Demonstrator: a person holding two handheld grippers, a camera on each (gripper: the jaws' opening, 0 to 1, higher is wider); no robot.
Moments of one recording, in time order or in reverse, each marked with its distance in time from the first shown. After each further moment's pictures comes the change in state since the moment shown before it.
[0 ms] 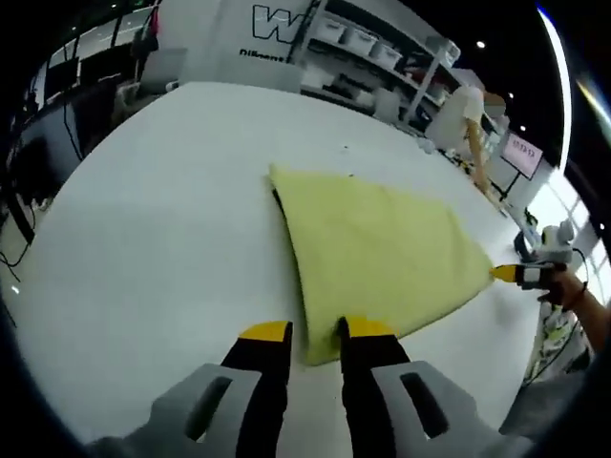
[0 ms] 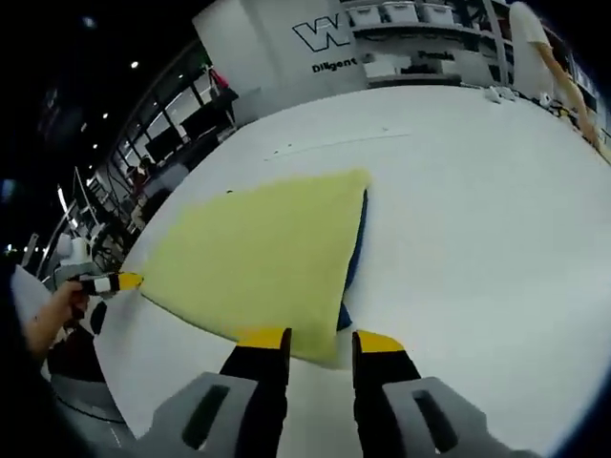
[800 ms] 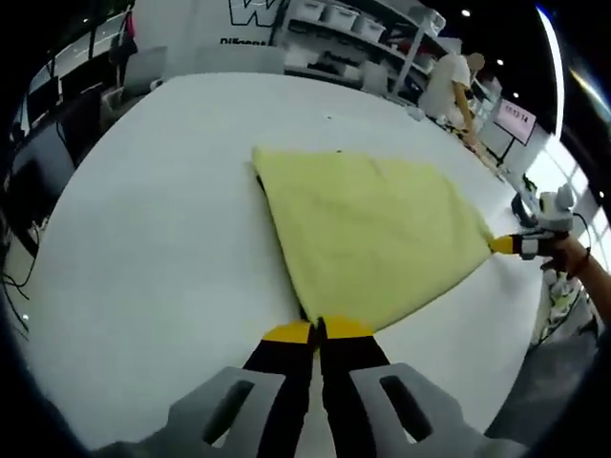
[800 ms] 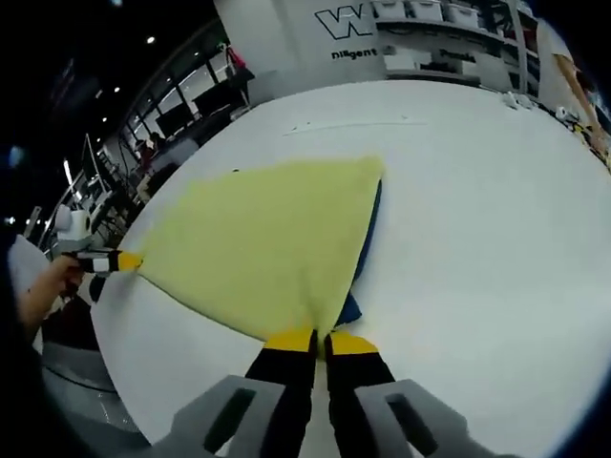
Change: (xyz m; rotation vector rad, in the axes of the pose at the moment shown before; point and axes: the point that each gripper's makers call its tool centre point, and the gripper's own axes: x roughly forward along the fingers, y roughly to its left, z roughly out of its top) left arm -0.022 -0.008 -0.028 0.101 0.048 -0.020; right arm -0.016 0.013 -0.031 -0.072 0.059 0.015
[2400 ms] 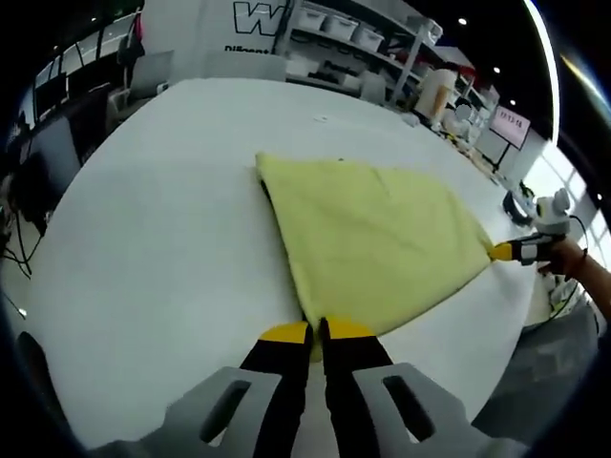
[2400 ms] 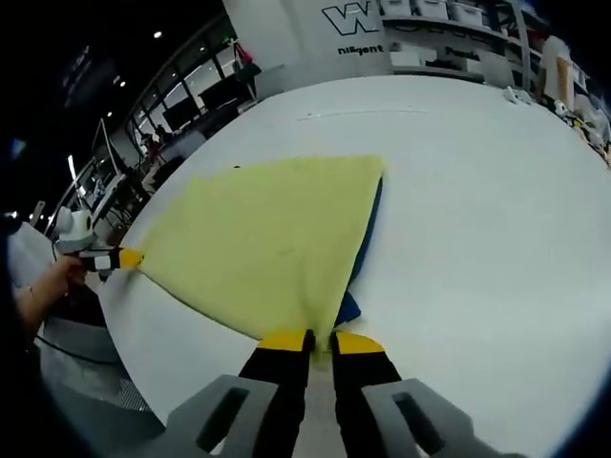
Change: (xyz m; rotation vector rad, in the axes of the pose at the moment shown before) left arm -0.031 0.001 -0.034 -0.019 -0.089 0.023; right arm -0.027 0.017 -0.039 -0.003 -0.013 -0.003
